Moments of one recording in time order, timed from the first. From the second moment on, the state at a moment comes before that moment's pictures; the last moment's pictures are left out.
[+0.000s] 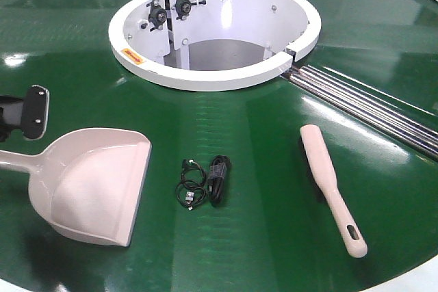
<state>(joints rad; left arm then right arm) -0.05 1.61 -1.24 0.26 1.11 1.25 0.01 -0.01 0.03 -0.07 0.04 0.03</state>
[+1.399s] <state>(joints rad) -0.05 1.85 -1.31 0.28 1.01 1.39 0.01 -0.01 0.03 -0.07 0.04 0.03</state>
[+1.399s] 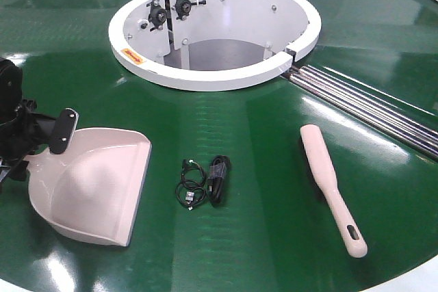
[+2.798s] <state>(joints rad) -0.16 1.84 -1.38 0.23 1.12 1.29 0.01 -0.01 0.03 -0.07 0.04 0.03</state>
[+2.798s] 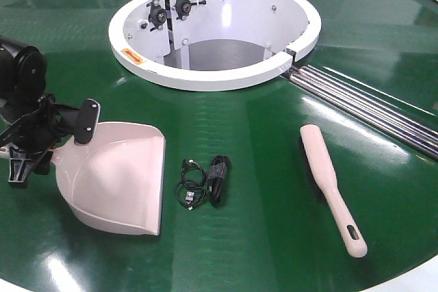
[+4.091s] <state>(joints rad) -0.20 1.84 -1.38 0.26 1.15 1.23 0.01 -0.01 0.03 -0.07 0.04 0.03</state>
